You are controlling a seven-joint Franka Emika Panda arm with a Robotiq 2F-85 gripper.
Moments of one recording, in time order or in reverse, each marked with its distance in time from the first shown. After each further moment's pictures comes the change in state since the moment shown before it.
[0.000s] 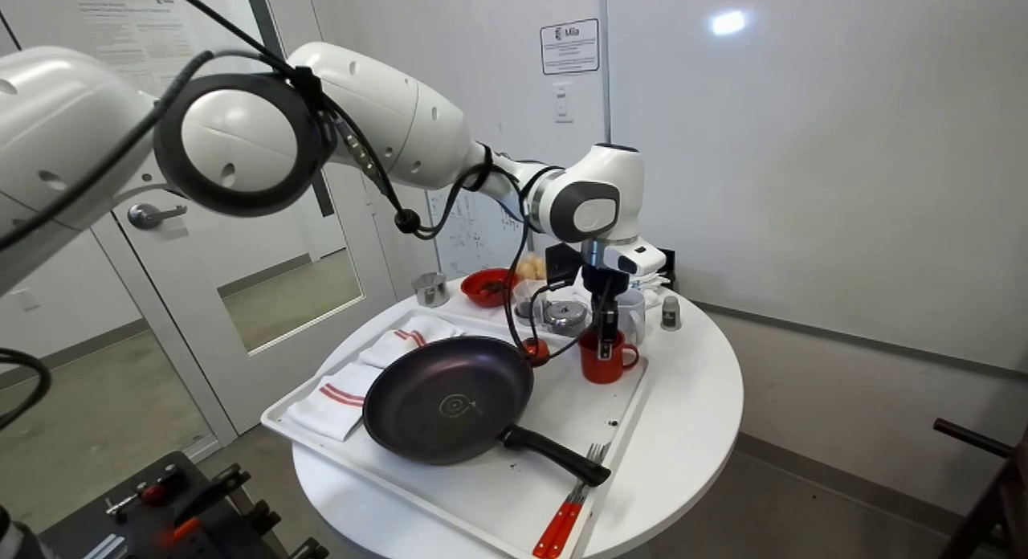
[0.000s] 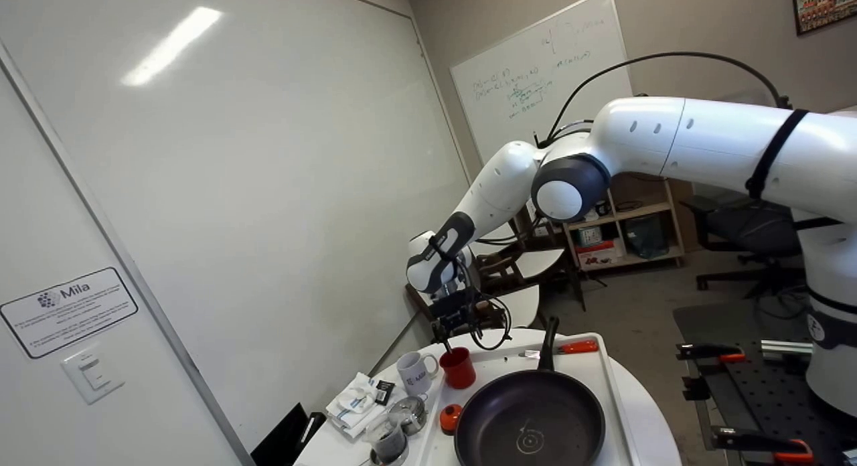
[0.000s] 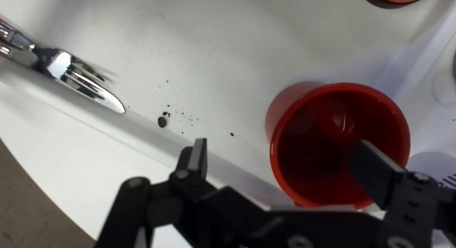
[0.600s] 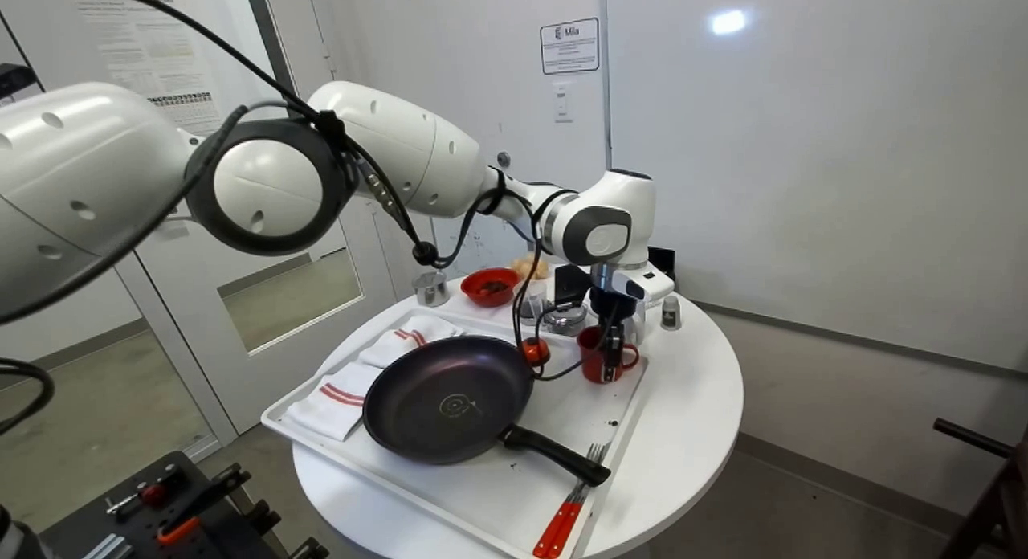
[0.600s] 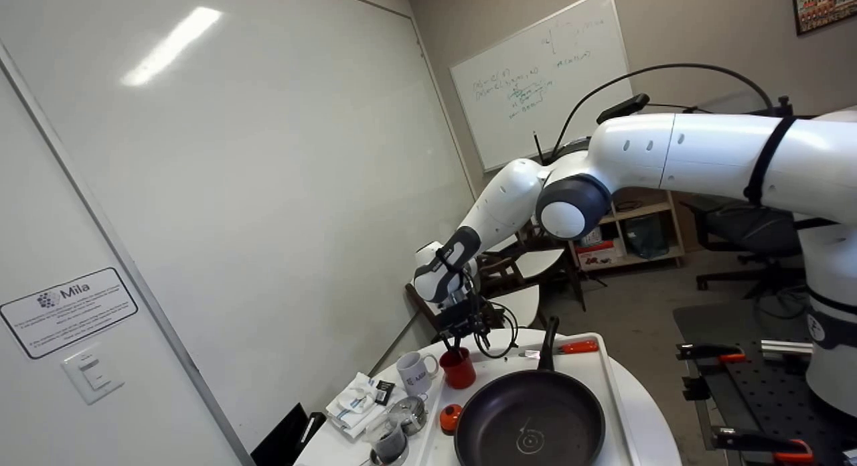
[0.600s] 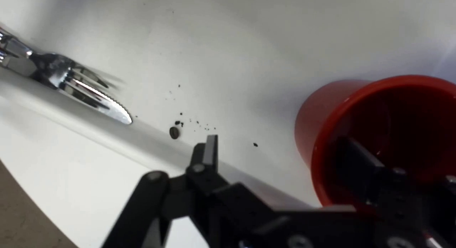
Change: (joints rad) arm -0.032 0.106 0.001 0.107 0.000 -0.047 0.031
